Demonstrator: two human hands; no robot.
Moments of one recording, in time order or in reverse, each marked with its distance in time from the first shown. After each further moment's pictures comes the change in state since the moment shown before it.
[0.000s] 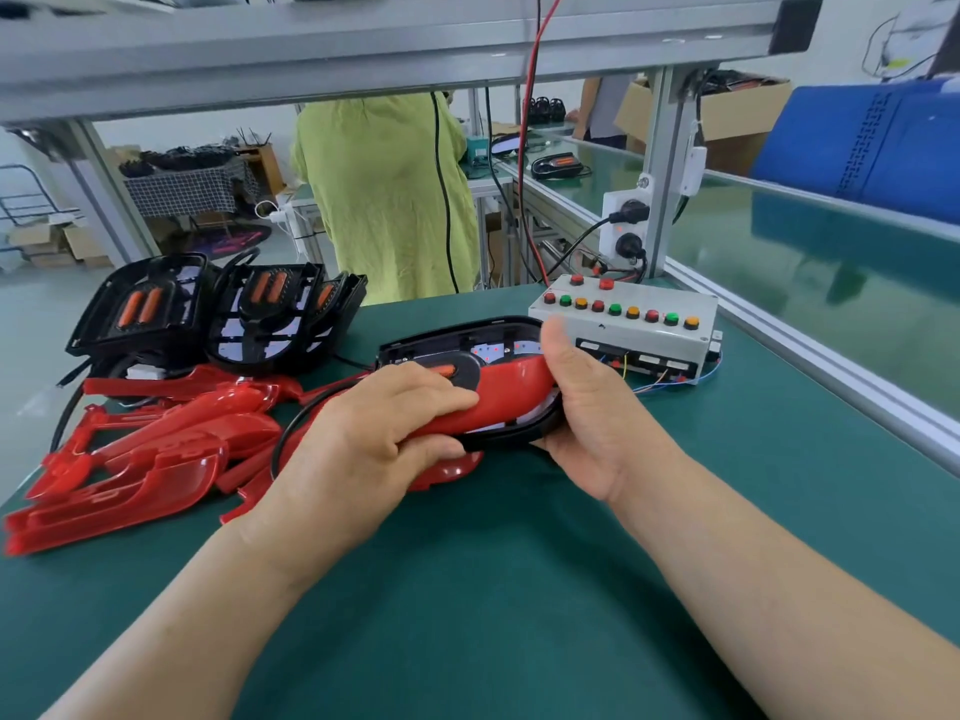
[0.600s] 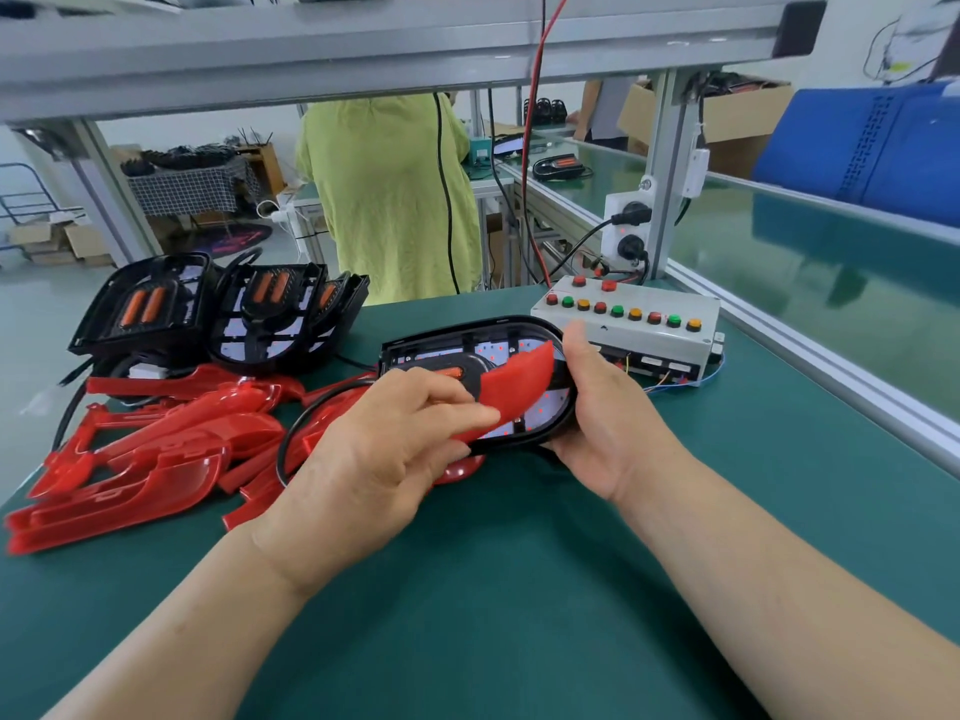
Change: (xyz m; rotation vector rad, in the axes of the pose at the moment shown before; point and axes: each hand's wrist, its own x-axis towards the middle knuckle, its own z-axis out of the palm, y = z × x) left_hand -0.004 -0.012 0.006 0.053 -0.015 0.174; right_hand 0.004 -0.001 -0.001 0.043 0.067 -0.002
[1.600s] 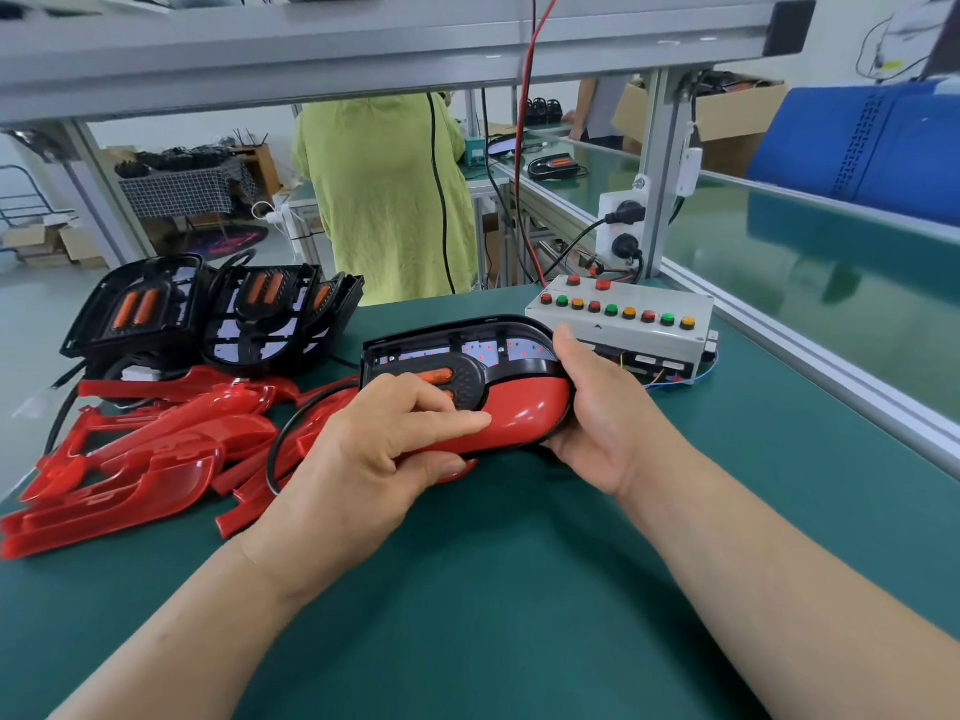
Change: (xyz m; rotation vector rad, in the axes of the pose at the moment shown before) left_hand -0.003 0.008 0.002 -0.219 0.030 -0.195; right_hand 0.003 -0.001 -0.007 0.027 -0.076 0.004
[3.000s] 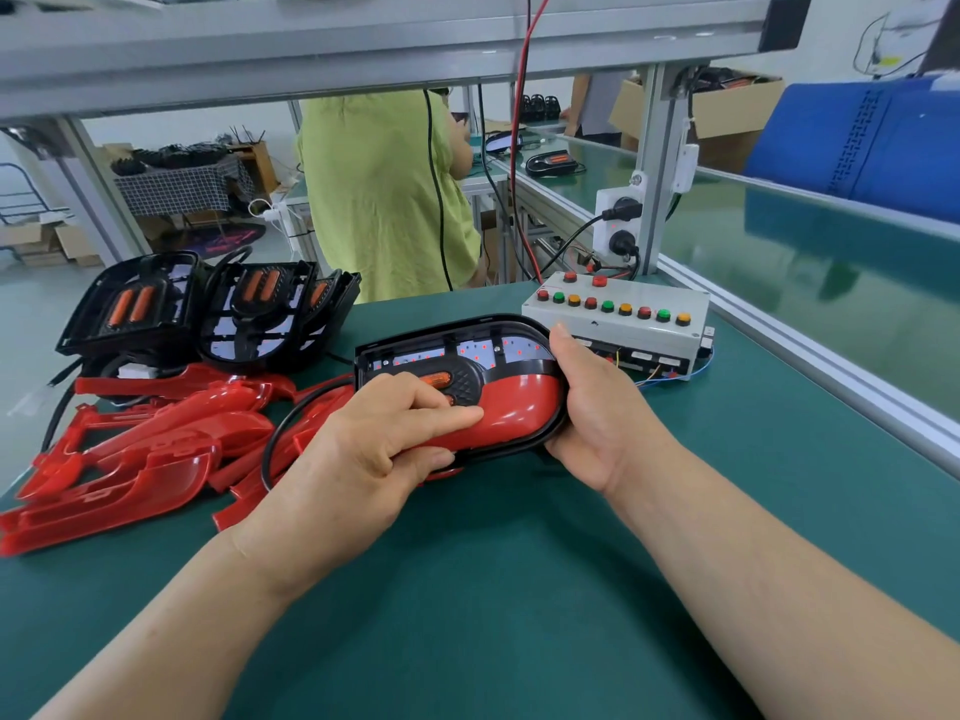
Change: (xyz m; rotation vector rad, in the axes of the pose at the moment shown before) left_hand 0.000 -0.003 -0.002 0.041 -0.069 0.064; right_hand -0.008 -0.003 0.008 0.021 0.036 -0.001
